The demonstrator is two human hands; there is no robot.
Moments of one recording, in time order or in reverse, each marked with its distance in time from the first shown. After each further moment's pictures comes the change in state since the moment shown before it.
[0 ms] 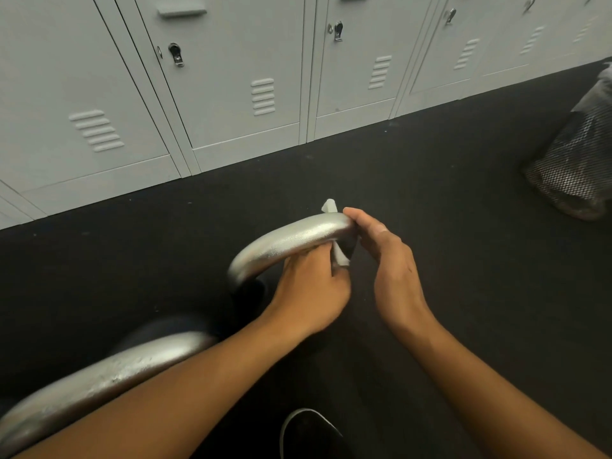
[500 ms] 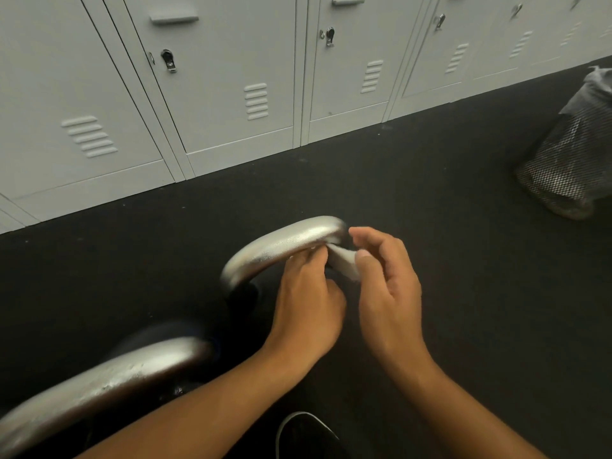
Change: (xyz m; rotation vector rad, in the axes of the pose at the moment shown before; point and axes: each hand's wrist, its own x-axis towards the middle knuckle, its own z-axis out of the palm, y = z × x) left_hand -0.021 0.010 0.008 -0.003 0.109 -0.051; right_hand -0.034 -0.018 0.010 -0.101 0.221 -0.101
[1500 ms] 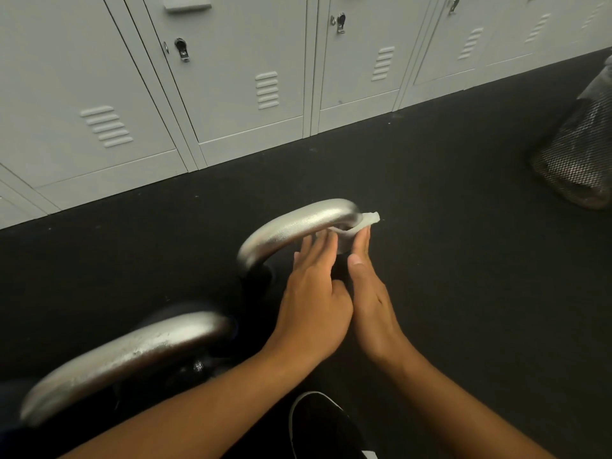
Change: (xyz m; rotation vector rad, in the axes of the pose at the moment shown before) left_hand -0.023 -0.010 -0.007 -0.071 -0.132 -0.005; right_hand -0.021 0.035 0.017 0.036 -0.351 0.146
